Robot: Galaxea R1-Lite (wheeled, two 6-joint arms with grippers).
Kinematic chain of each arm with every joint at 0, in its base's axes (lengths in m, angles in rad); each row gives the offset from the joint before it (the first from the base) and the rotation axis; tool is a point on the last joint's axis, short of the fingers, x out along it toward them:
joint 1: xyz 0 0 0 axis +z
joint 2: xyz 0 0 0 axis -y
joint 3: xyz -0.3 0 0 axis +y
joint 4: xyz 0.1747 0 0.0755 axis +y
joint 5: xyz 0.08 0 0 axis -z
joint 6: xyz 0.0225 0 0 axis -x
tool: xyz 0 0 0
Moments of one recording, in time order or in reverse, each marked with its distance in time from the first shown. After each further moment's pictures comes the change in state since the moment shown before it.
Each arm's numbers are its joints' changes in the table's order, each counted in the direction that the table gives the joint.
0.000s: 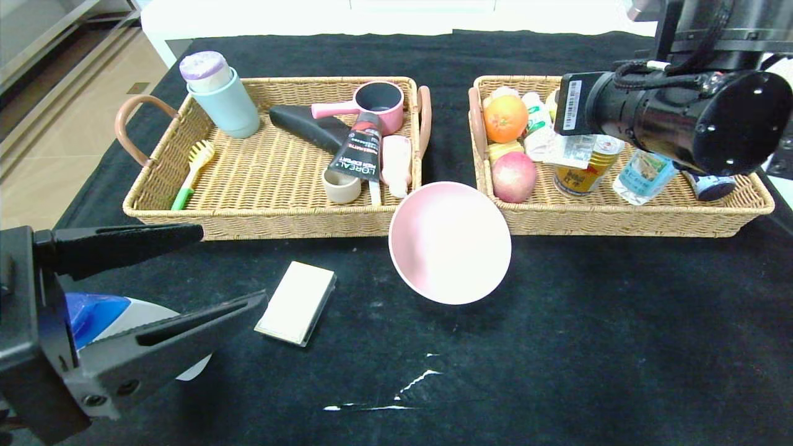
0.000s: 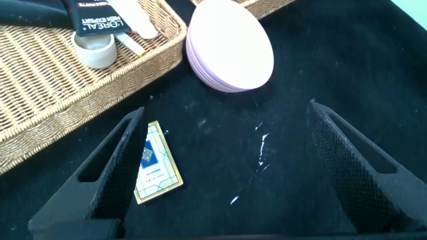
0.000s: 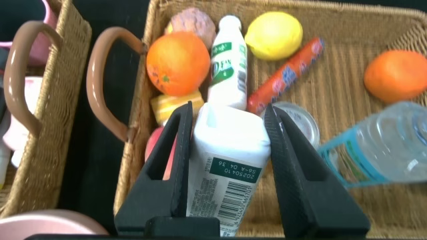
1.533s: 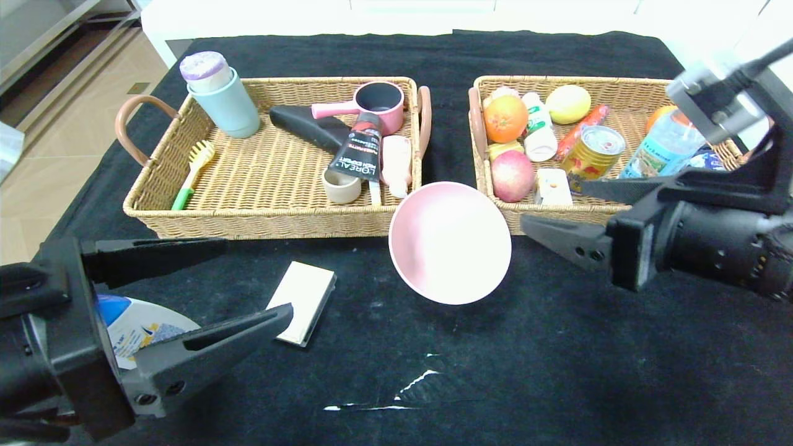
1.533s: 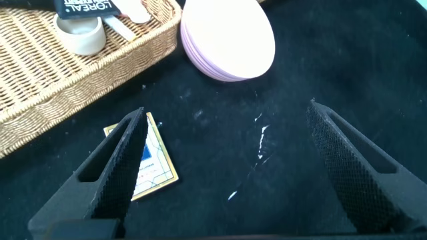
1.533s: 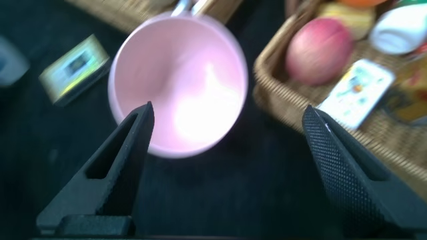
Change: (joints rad) left arm -0.012 -0.044 0.010 -0.001 -0.007 0.003; right arm 0.073 0.344 0.554 -0.050 -0.550 0.063
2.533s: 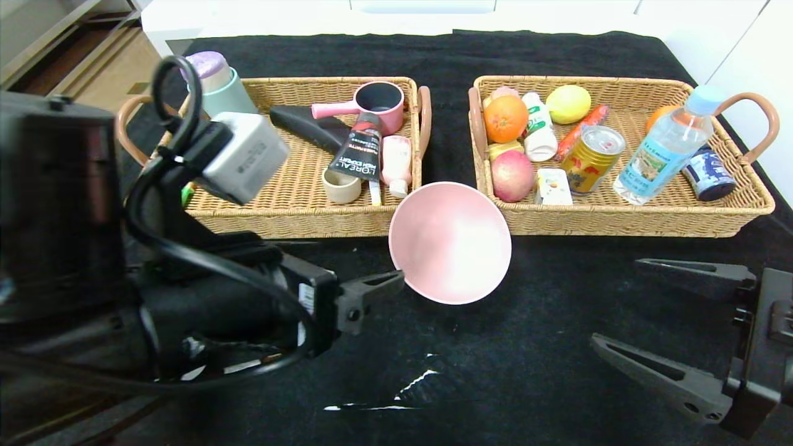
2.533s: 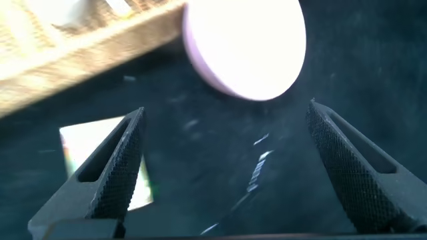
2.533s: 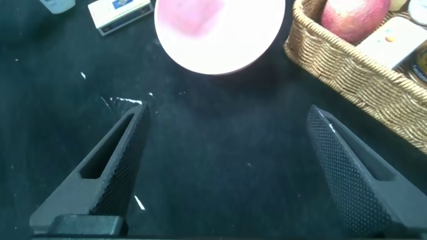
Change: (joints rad) left arm -0.231 -0.307 -0.185 0.021 -0.376 0.223; right arm -0.113 0.255 0.482 -0.260 -0.271 0.126
